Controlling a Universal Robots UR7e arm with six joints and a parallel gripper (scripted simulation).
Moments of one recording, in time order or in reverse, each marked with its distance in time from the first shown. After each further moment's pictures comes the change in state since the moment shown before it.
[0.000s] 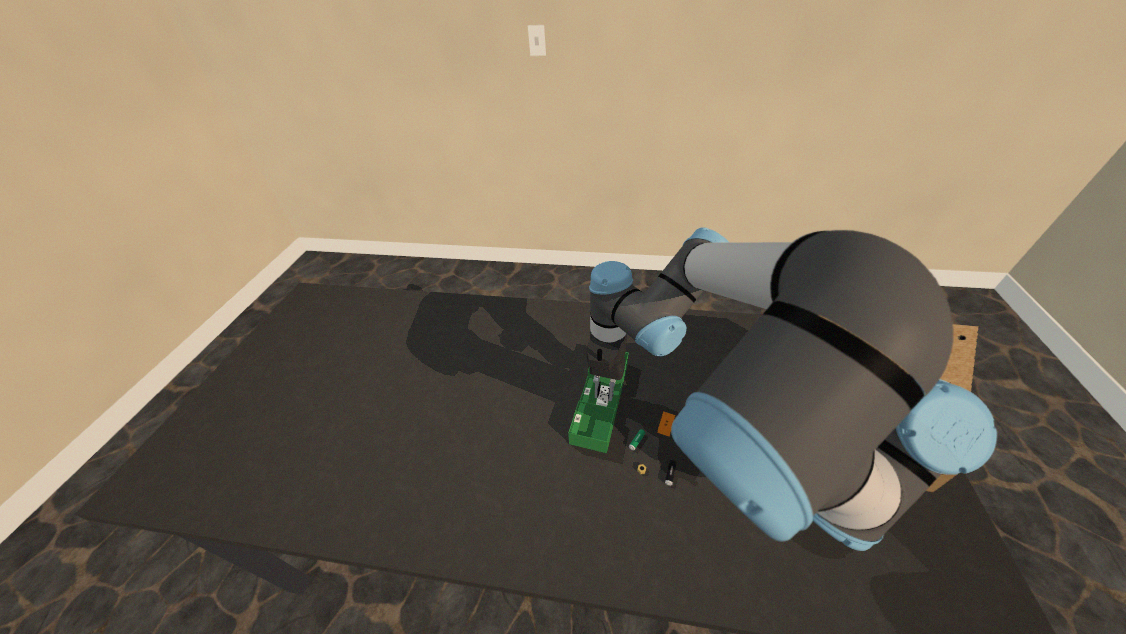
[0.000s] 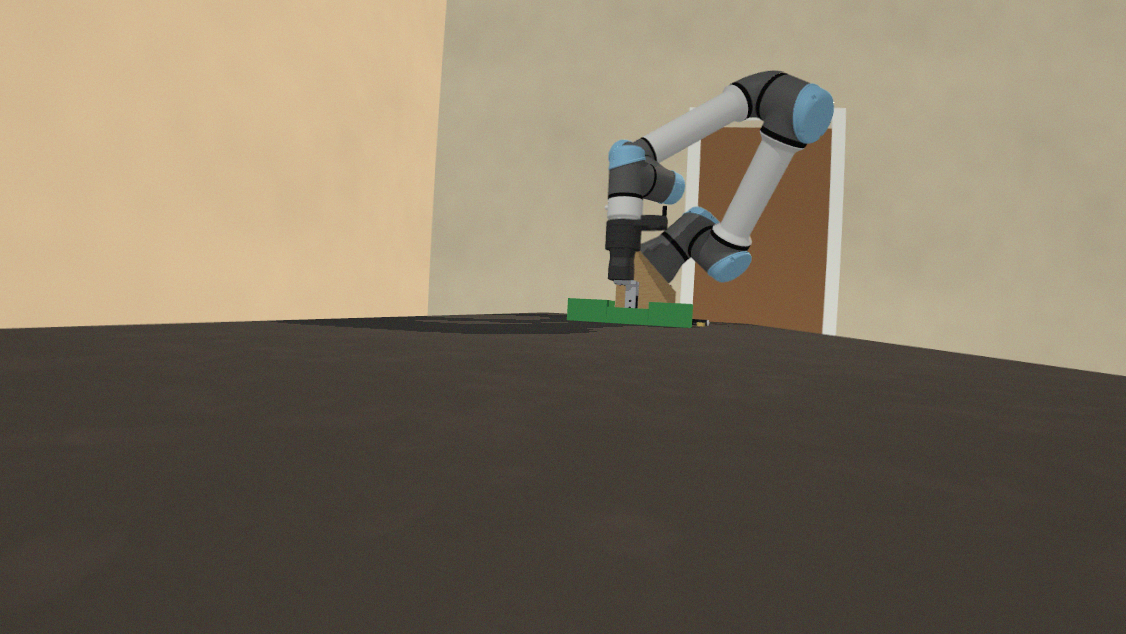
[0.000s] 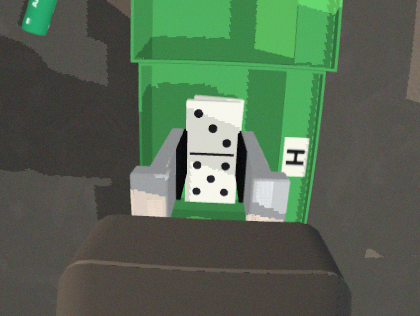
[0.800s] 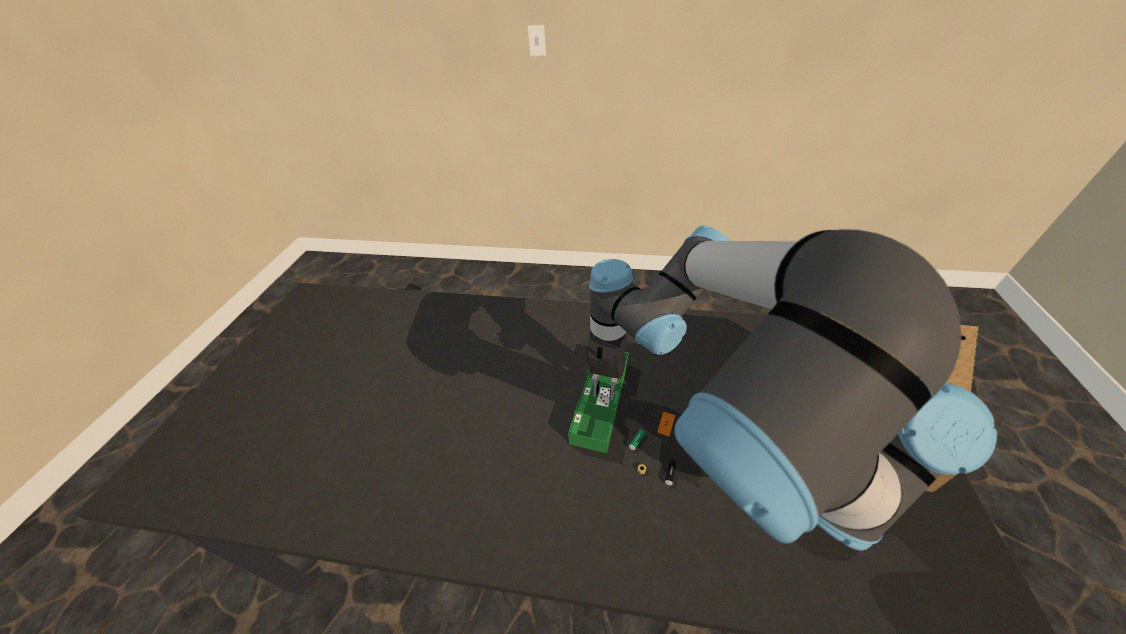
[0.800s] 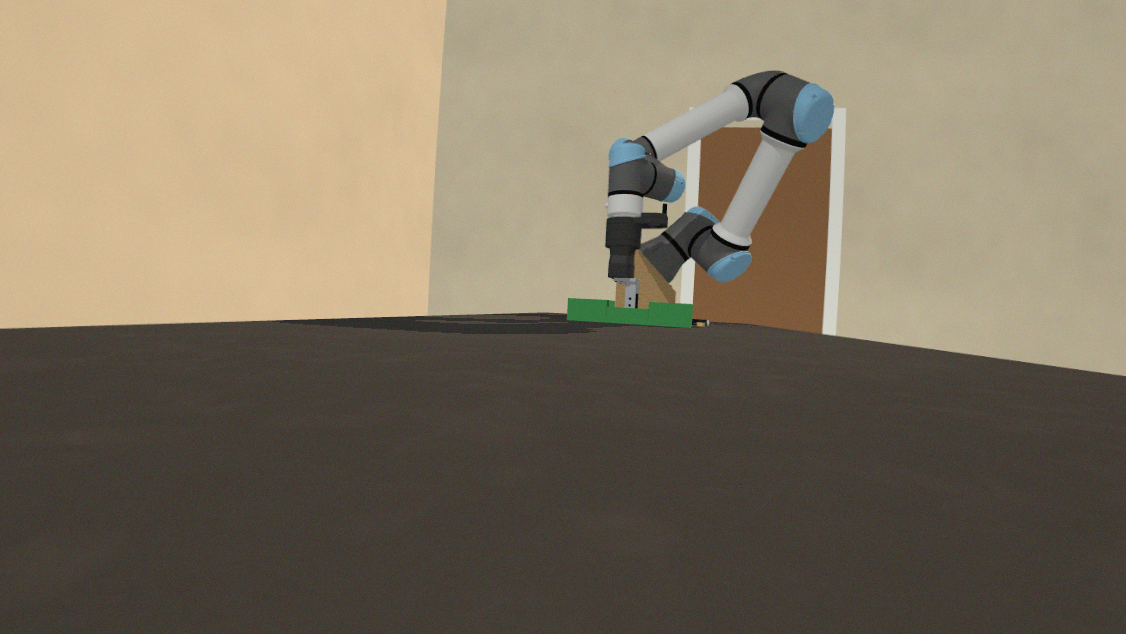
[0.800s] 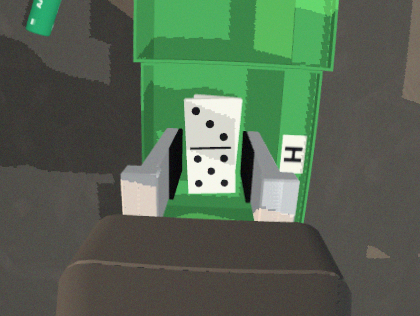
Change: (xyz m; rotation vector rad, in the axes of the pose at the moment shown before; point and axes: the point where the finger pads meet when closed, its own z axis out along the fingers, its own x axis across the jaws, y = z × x) arm 0.000 0.000 -0.005 0.000 0.000 0.000
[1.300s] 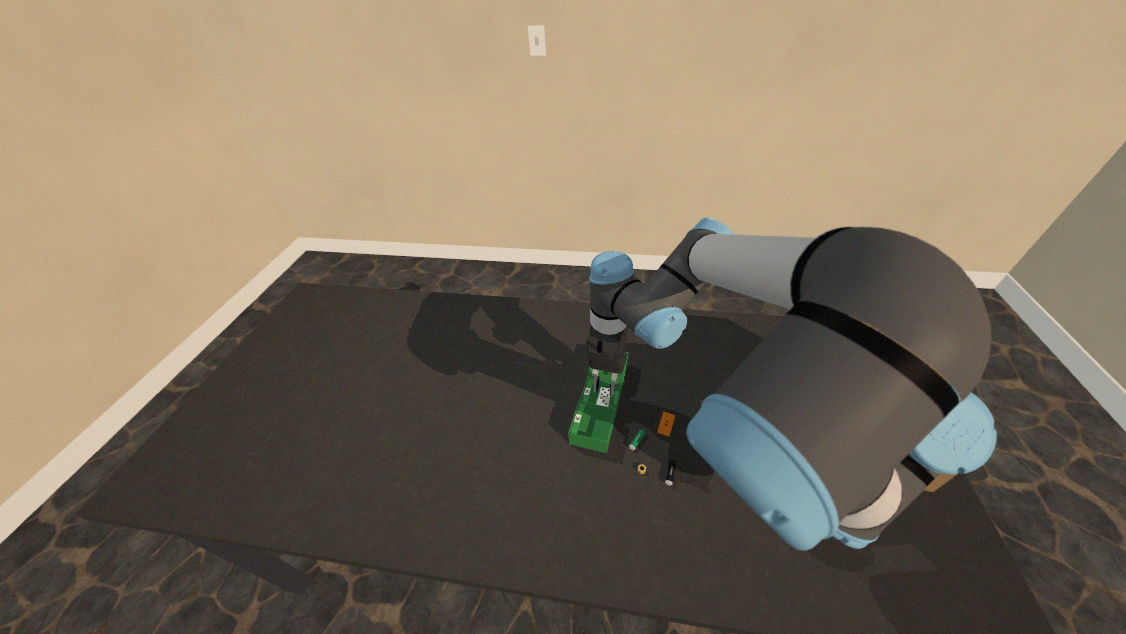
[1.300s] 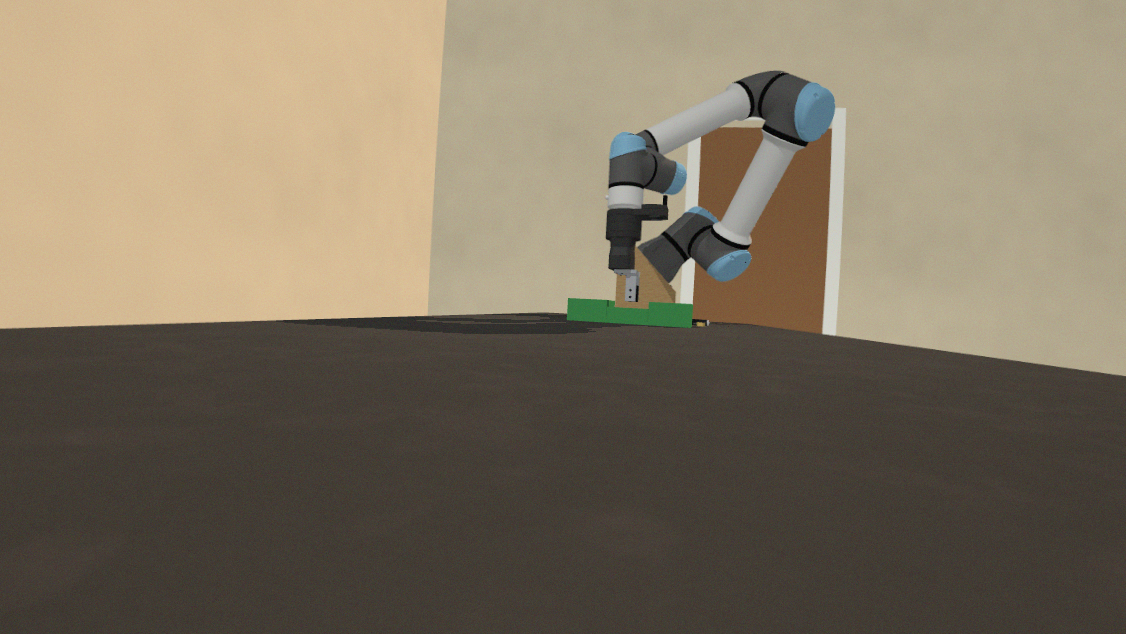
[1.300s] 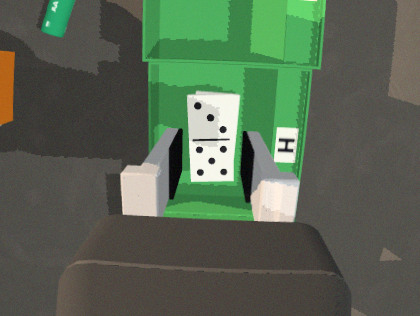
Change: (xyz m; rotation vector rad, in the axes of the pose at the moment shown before) arm 0.000 0.000 -0.017 0.000 0.000 0.000
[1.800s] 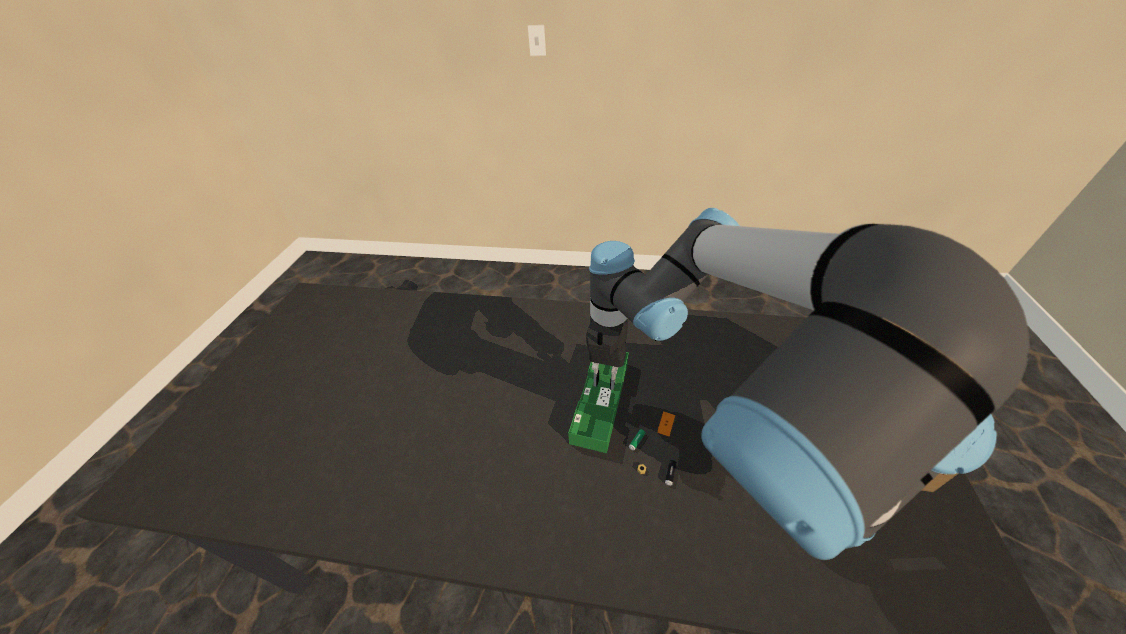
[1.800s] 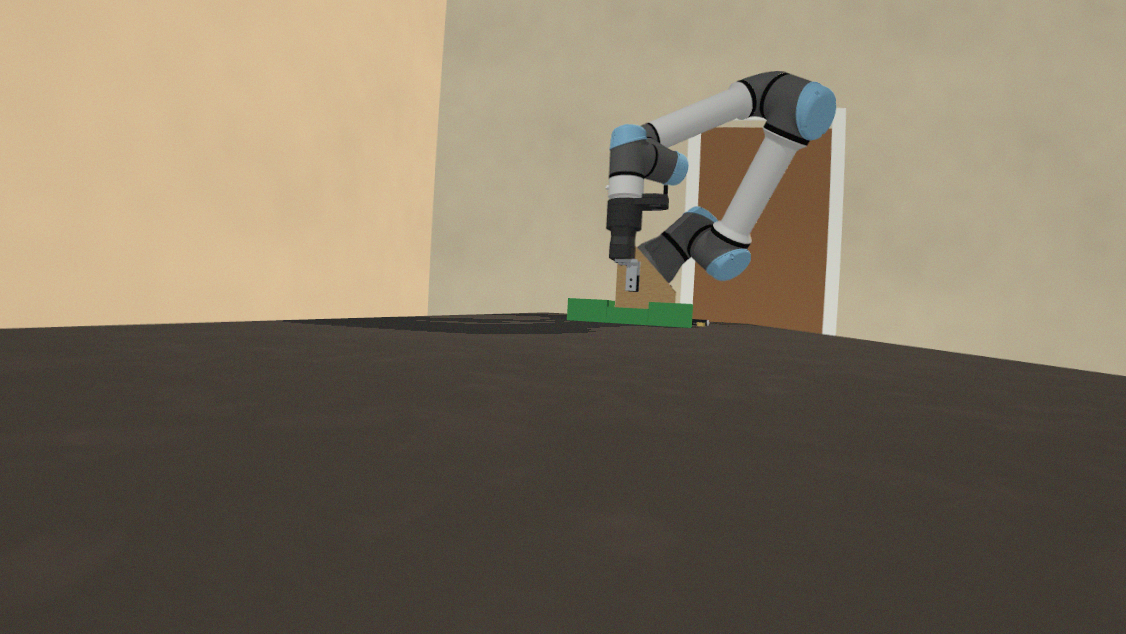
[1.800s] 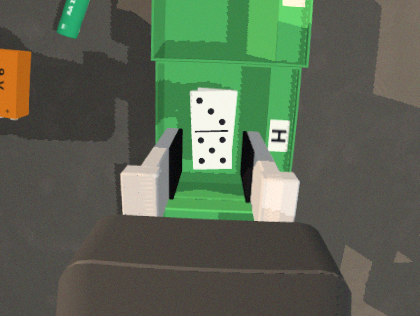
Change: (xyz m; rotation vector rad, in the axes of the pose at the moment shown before) arm 0.000 0.000 -0.022 0.000 0.001 0.000
